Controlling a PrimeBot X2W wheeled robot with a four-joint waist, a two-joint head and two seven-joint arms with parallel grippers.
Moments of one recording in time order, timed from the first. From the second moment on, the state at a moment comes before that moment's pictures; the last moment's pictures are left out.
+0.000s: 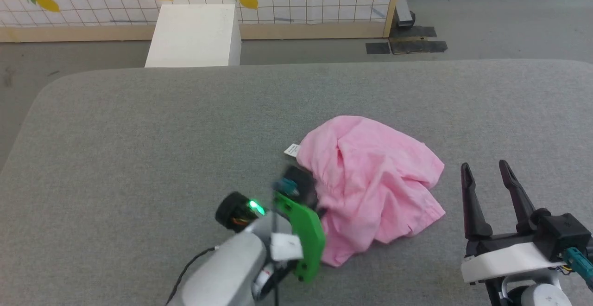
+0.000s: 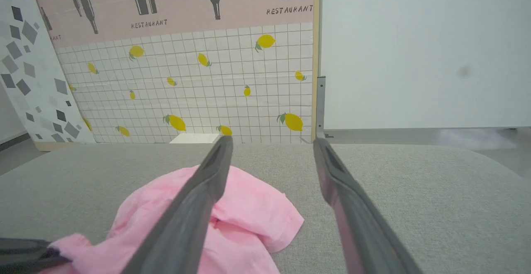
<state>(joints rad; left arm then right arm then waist) -0.44 0.13 -0.73 0.37 -0.46 -0.09 0.33 0.00 -0.05 -0.04 0.05 0.12 0.13 -0.26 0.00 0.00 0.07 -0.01</state>
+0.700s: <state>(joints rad) -0.12 0.25 -0.32 0.32 -0.67 0.28 0.19 0.00 -0.05 -0.02 0.06 0.11 0.13 -0.26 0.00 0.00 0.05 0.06</state>
